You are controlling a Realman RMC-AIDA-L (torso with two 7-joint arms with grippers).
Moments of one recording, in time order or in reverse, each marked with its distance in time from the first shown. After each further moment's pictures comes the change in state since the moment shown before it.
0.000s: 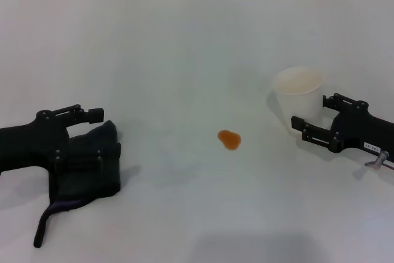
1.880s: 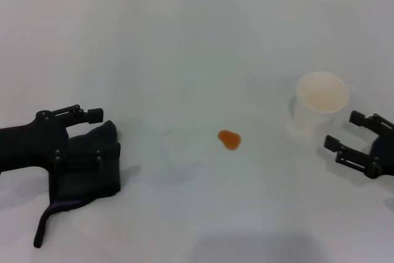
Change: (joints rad) left arm 0.002 0.000 0.000 0.000 0.000 -0.003 0.000; right arm -0.134 -0.004 0.110 0.034 -0.001 -0.155 -0.050
